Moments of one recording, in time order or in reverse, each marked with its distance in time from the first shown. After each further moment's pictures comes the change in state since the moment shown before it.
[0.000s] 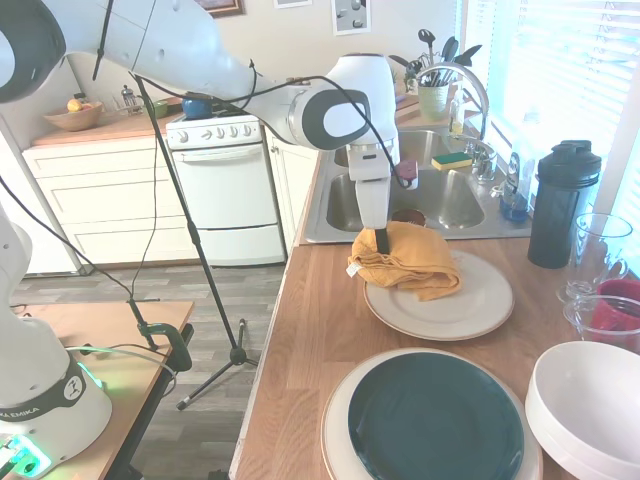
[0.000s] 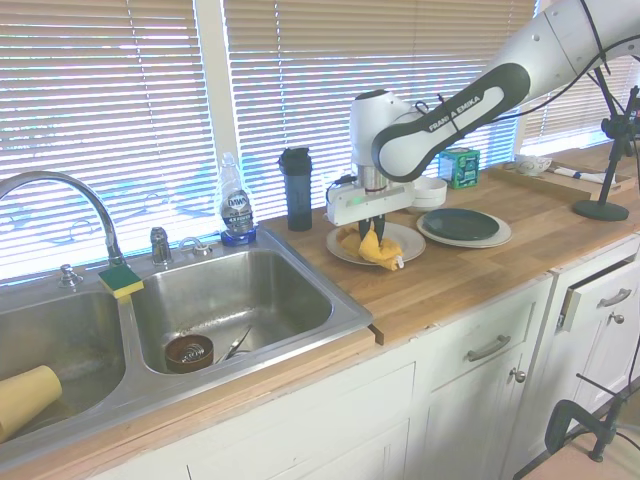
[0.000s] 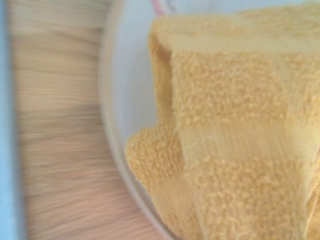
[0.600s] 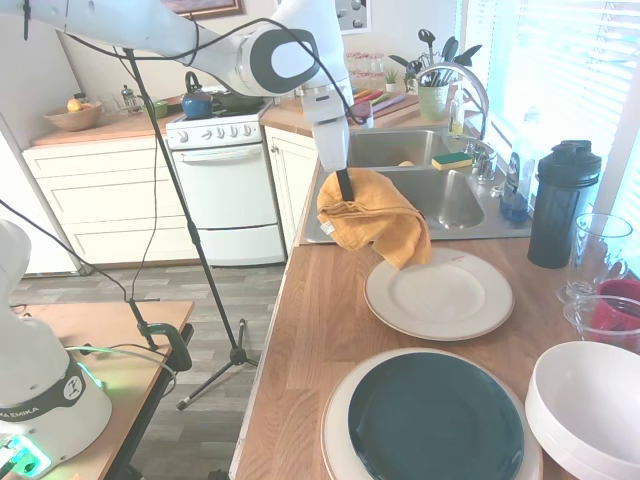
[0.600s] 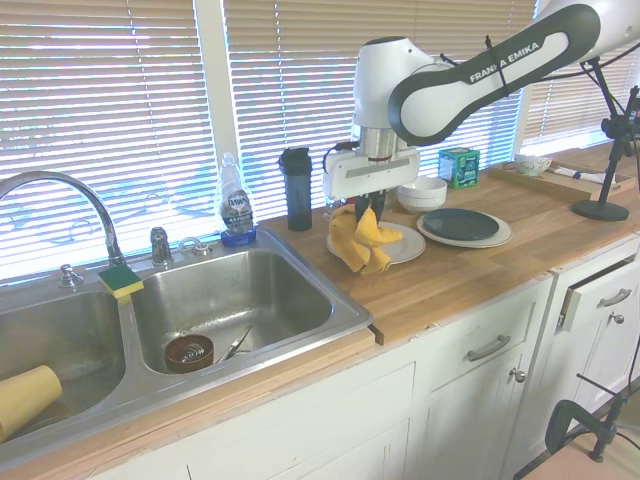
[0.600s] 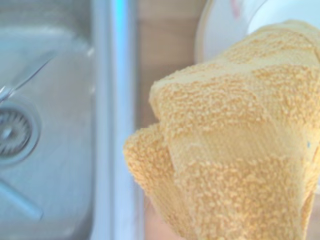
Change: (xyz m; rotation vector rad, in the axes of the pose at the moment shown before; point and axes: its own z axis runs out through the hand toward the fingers) arm -0.085 0.031 -0.086 0.061 -0.018 -0.098
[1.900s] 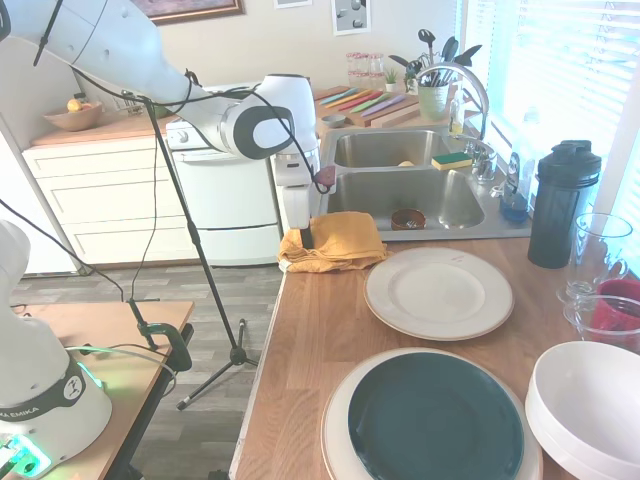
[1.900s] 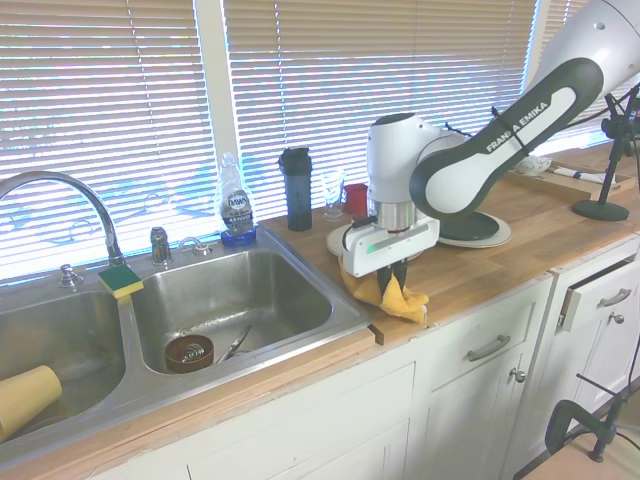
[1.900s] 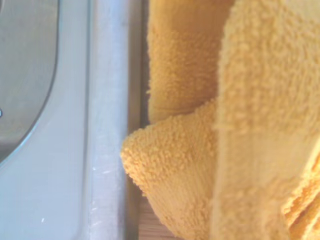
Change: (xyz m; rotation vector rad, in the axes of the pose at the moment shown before) arm -0.054 0.049 0.109 -0.107 -0.069 -0.040
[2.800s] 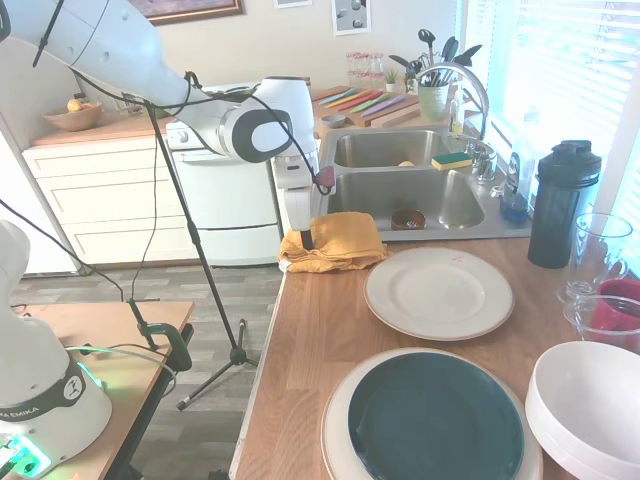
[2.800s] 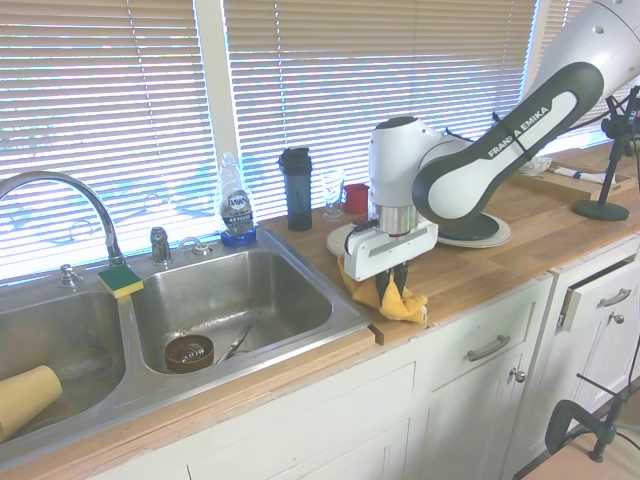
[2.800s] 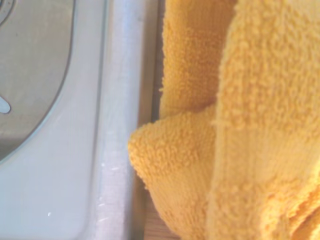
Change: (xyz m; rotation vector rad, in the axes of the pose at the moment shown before) arm -0.001 0.001 -0.001 0.020 0.003 -0.040
